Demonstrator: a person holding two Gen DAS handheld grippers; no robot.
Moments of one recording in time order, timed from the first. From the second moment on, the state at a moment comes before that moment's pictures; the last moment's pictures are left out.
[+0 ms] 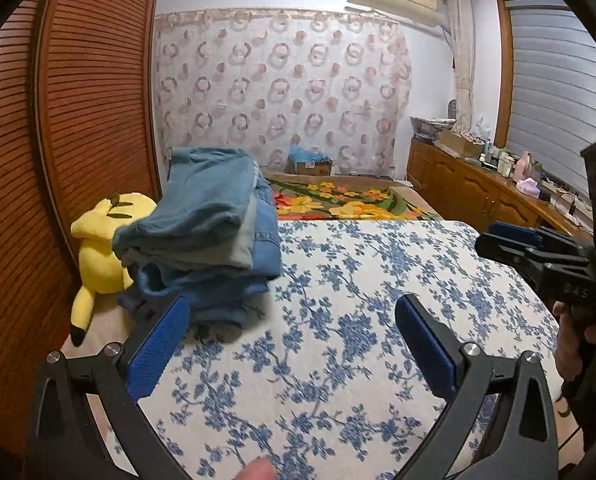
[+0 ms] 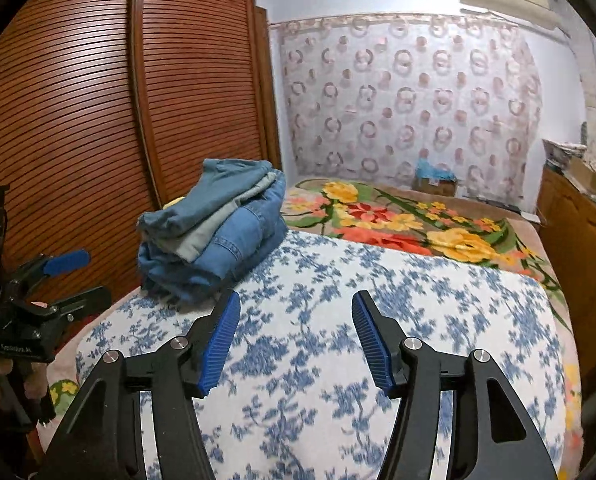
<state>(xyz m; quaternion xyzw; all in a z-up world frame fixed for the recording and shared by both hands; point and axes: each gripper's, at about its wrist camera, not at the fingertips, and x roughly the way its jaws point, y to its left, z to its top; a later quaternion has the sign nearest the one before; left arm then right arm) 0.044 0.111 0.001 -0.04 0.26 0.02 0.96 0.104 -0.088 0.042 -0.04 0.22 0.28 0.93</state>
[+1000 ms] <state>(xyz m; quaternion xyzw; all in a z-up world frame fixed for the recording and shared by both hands) 0.057 0.030 0.038 -0.01 0.25 -0.05 0.97 0.028 -0.151 0.063 -0.01 0.20 0.15 0.97</state>
